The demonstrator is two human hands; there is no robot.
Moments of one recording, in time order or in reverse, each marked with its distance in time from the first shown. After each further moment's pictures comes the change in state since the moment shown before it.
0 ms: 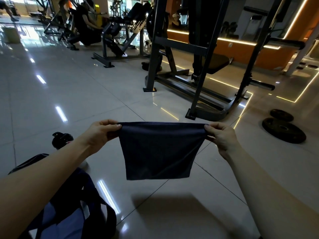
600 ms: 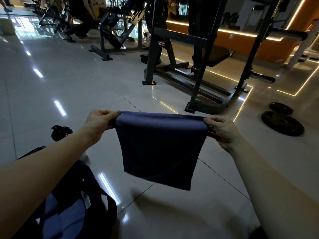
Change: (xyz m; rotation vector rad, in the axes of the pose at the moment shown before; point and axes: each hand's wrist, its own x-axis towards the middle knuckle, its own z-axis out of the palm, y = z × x) left_hand 0.009 -0.002 0.005 0.175 0.181 0.088; right_hand -0.007 -0.004 -0.011 0.042 -0.151 0.100
